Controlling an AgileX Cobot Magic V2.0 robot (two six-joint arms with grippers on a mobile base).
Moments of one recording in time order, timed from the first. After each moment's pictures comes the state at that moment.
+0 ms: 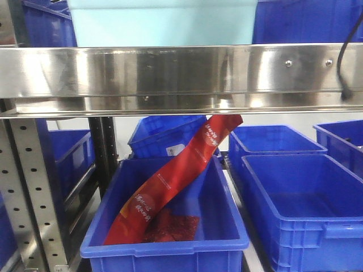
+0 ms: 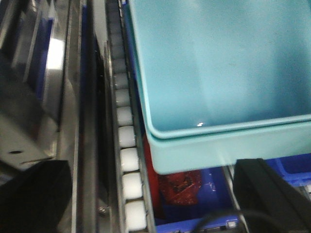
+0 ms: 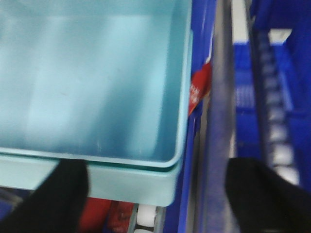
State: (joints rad) left arm -0.38 1.67 -1.94 0.17 1.04 -0.21; right arm 0.35 1.72 -1.93 0.00 0.86 0.17
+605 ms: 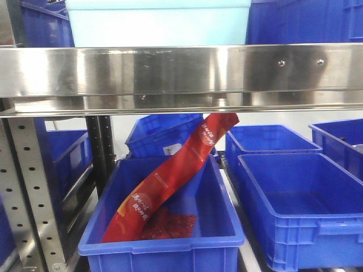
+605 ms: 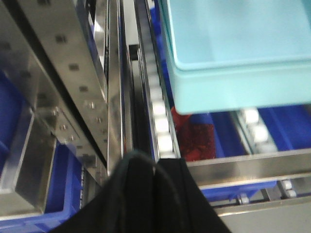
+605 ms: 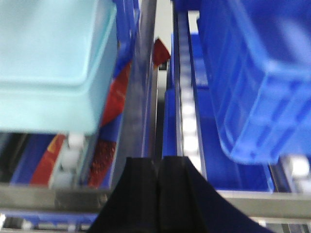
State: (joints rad) left arm -0.38 1.25 -1.57 0.23 1.05 -0.22; right arm 0.25 1.30 -1.43 -0.08 0.82 0.15
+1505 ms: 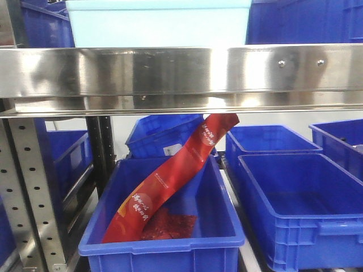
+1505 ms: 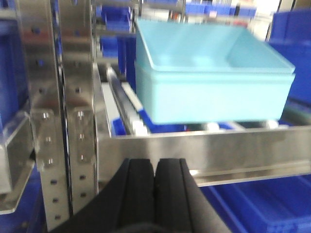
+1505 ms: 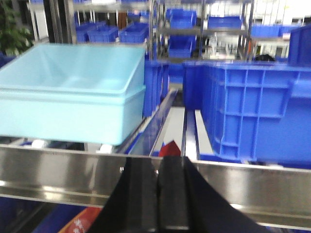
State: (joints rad) left arm -0.38 0.25 -0.43 0.23 0.31 -0.26; right arm 0.25 0.24 -0.41 -0.11 0.22 0.14
